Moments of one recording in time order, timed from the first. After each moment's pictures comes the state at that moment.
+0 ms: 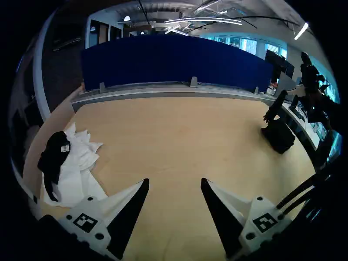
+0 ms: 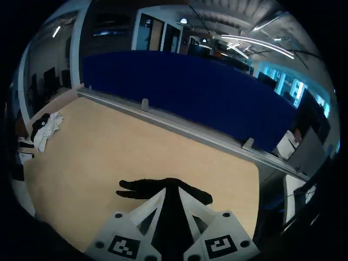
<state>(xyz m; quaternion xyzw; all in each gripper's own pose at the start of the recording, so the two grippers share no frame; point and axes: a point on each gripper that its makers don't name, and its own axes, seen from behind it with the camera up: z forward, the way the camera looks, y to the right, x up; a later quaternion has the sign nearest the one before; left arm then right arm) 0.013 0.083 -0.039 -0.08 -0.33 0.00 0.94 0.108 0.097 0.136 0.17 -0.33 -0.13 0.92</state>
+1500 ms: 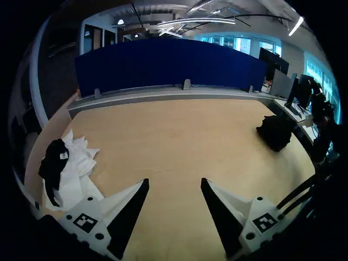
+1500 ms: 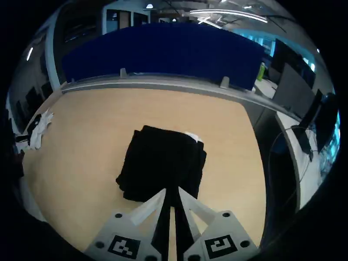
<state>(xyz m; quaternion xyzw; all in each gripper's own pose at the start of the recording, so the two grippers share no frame) 0.028 0.097 -0.042 -0.10 -0.32 0.01 0.94 0.013 0.184 -0.003 0.08 -0.41 -0.05 0.91</state>
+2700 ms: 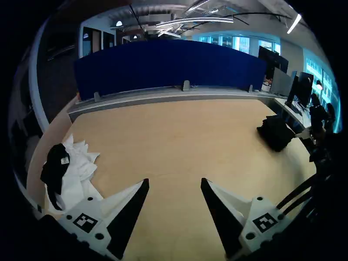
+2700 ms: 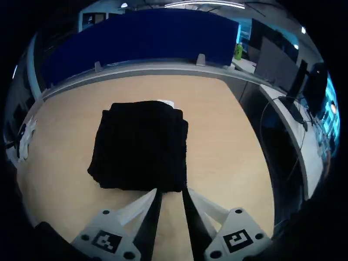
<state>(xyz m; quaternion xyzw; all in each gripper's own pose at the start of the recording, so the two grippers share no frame) 0.034 0.100 -0.035 -0.10 -0.32 0.02 0.94 -0.043 0.209 -0.028 0.00 -0.43 -0.01 0.90</state>
